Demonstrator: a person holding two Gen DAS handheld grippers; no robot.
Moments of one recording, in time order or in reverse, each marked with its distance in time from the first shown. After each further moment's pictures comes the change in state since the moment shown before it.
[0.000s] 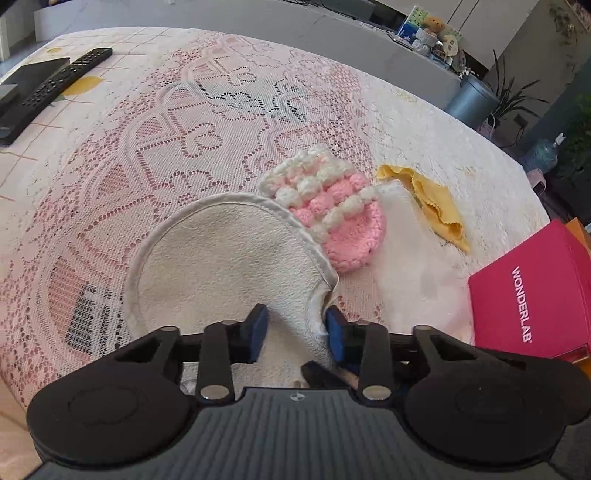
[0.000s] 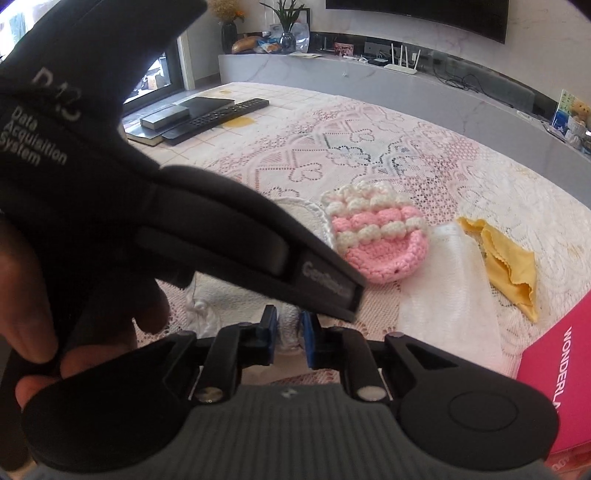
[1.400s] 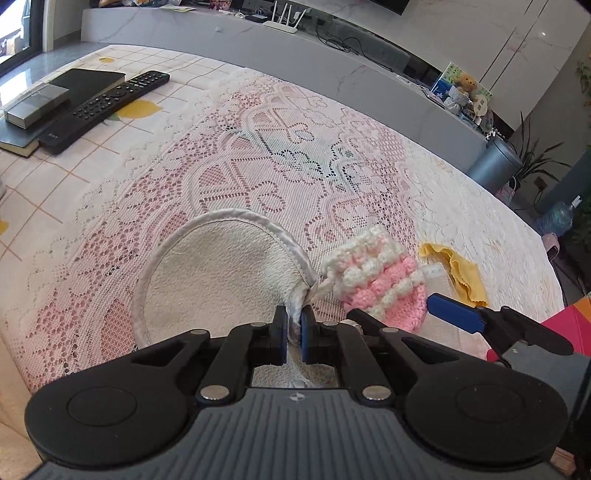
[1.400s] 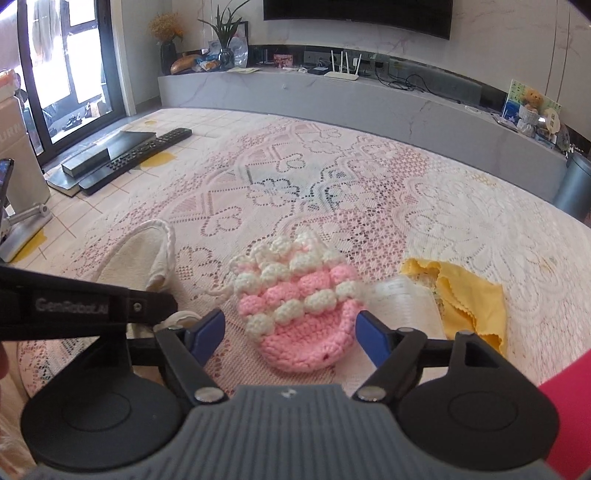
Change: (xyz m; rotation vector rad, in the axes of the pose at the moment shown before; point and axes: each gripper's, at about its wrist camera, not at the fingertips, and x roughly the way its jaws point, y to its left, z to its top) left arm -0.017 0.041 0.021 -0.139 -0.142 0.037; right arm 0.051 -0.039 0.049 0.098 -0.039 -0.159
